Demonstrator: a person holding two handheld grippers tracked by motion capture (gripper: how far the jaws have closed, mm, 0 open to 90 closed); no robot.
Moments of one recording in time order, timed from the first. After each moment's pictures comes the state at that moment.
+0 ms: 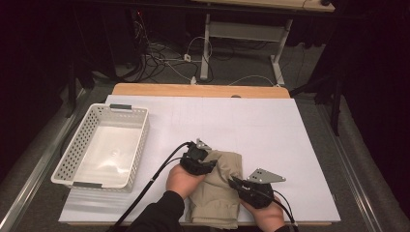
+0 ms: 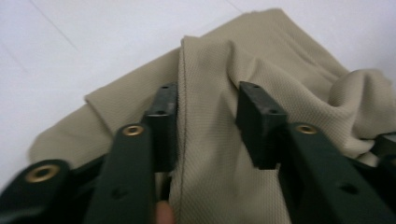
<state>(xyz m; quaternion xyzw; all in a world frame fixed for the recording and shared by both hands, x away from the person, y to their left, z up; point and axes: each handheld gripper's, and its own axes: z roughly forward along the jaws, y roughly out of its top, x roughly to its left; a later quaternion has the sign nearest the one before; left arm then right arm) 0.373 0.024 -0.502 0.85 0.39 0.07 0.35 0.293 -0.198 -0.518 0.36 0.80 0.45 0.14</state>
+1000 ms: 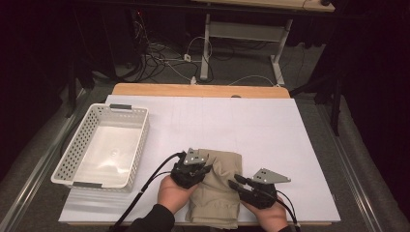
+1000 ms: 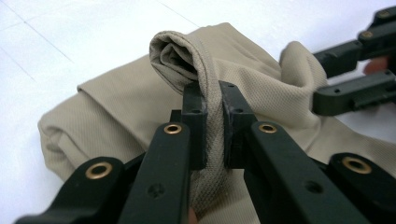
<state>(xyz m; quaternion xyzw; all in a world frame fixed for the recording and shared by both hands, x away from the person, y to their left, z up) 0.325 0.051 -0.489 0.83 0.35 0.09 0.42 0.290 -0.204 -0.511 0.36 0.80 0.47 0.14</state>
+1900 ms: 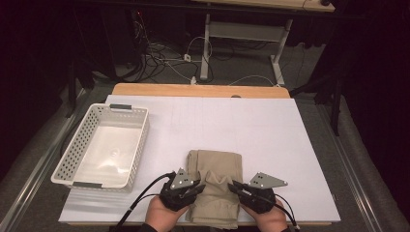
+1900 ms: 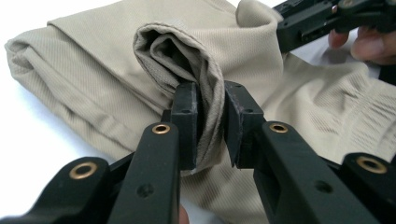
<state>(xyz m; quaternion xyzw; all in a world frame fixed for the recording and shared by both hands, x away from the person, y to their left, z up) 0.275 0.076 -0.507 0.84 0.32 0.09 0.43 0.280 -0.199 -0.513 0.34 0.81 0.45 0.14</state>
